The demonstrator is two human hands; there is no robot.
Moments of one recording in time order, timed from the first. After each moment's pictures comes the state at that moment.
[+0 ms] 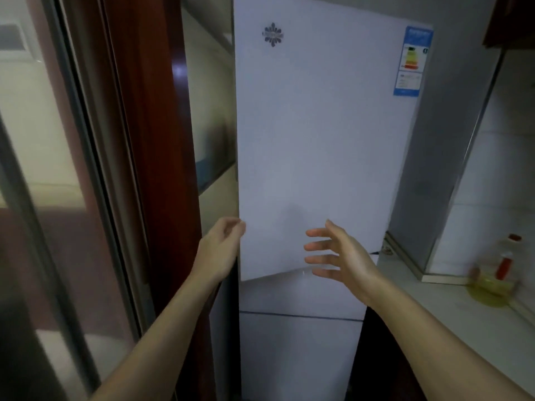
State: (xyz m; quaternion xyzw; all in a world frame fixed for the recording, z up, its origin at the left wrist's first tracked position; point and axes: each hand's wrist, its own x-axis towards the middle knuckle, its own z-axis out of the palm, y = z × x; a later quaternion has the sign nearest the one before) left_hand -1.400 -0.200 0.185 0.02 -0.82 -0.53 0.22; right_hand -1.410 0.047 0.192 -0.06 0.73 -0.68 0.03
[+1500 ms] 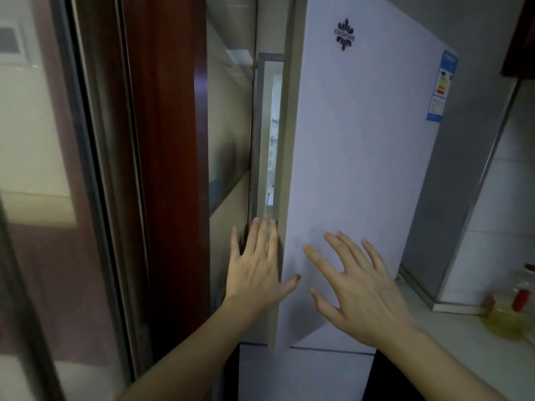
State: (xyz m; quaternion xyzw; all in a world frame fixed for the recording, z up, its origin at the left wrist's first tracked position) left_hand -1.475 -0.201 0.167 -0.08 -0.94 0.02 0.32; right_hand -1.425 0.008 0.190 -0.23 0.90 0.09 -0.35
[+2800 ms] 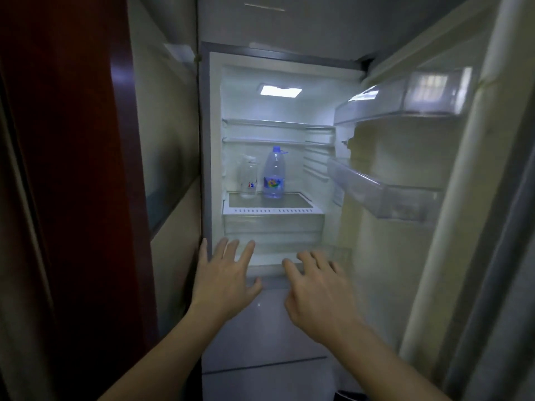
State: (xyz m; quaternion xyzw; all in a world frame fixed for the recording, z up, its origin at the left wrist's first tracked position) left_hand -1.560 -0.200 0.160 -0.16 -0.94 -0.03 0.29; right_hand -1.473 -0.020 0.190 -0.08 0.96 0.09 -0.27
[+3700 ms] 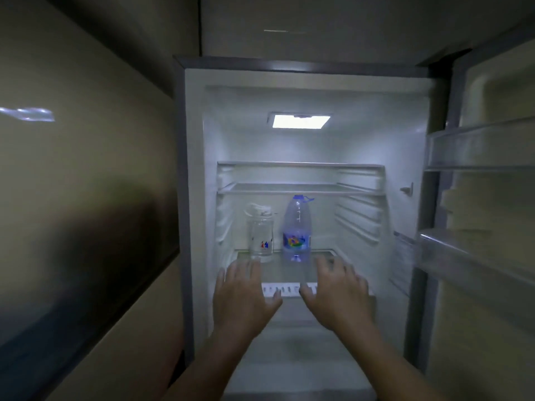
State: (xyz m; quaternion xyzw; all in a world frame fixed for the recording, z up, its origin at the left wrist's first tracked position) left_hand -1.852 -0.133 0.208 -0.06 -0.93 -0.11 0.35; right_hand -1.837 0.046 0.227 0.03 0.95 -0.08 -0.30
